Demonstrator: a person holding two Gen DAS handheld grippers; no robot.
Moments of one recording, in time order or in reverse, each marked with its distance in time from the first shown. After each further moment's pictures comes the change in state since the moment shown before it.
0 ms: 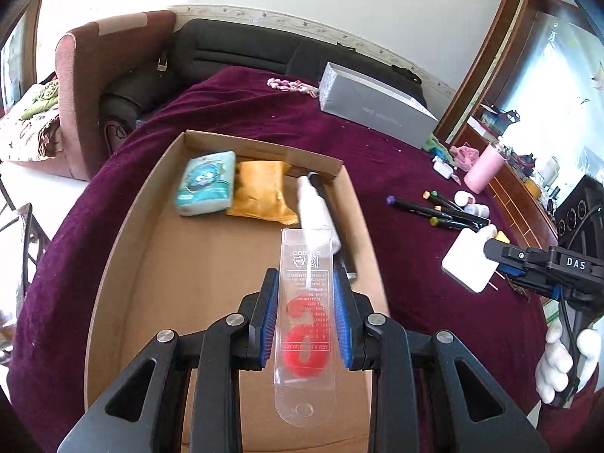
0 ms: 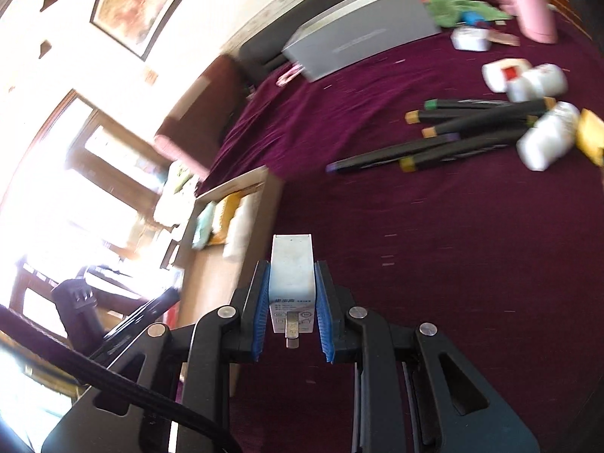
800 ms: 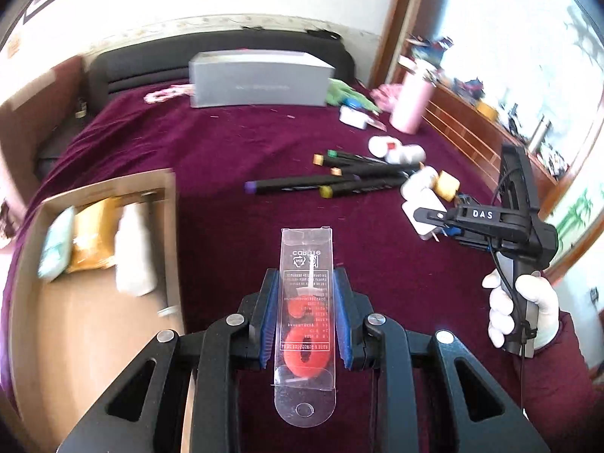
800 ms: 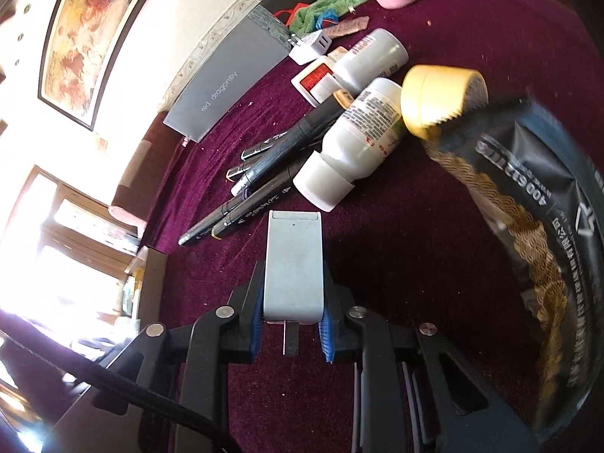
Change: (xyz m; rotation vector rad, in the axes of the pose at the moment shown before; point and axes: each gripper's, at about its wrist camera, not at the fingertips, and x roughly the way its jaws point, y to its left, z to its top) left arm 0.034 -0.147 -0.001 0.282 0.065 -0.083; right arm -0.048 -0.173 0.007 0.232 -0.150 -0.118
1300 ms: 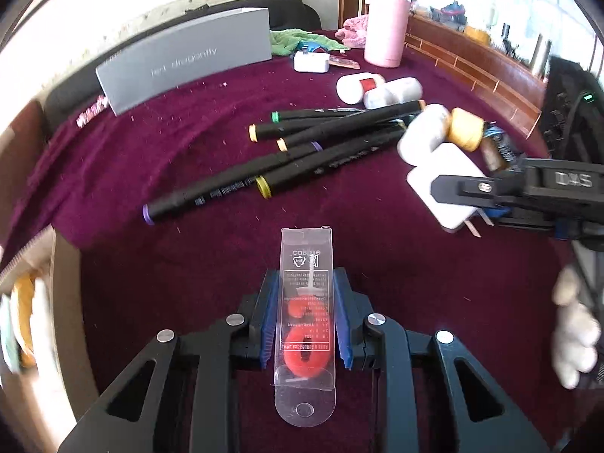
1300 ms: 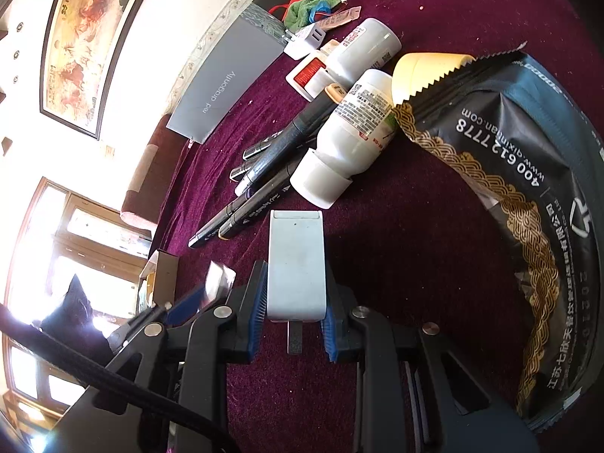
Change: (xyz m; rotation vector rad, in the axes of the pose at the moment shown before) left arm 0.120 -0.066 0.022 0.234 0.162 0.024; right arm -0.001 -0.014 0.002 0.075 0.029 0.069
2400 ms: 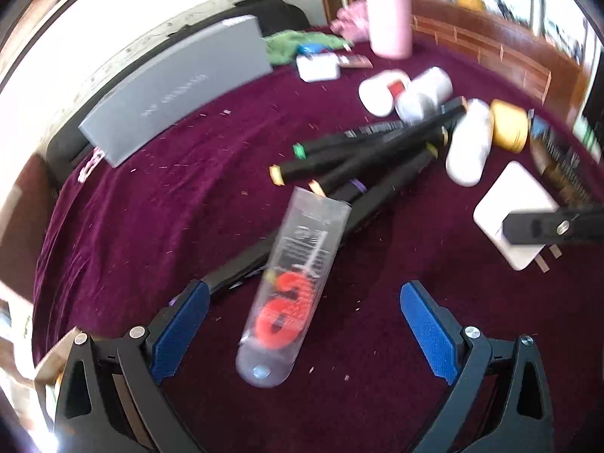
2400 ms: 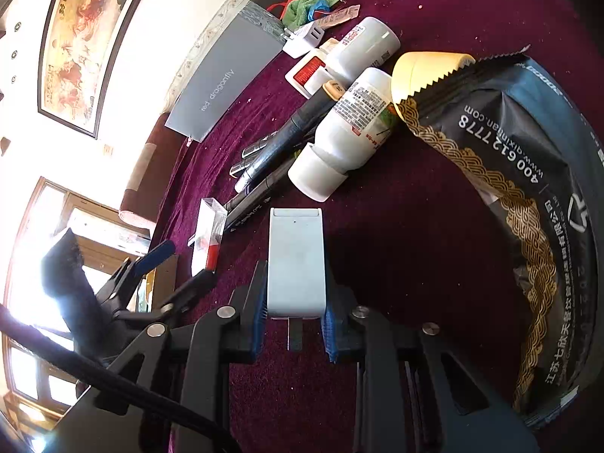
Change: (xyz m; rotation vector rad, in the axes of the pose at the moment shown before) left arm 0.037 0.007 0.045 0.208 0.007 0.137; right arm -0.002 0.002 -0.005 0.003 0.008 -0.009
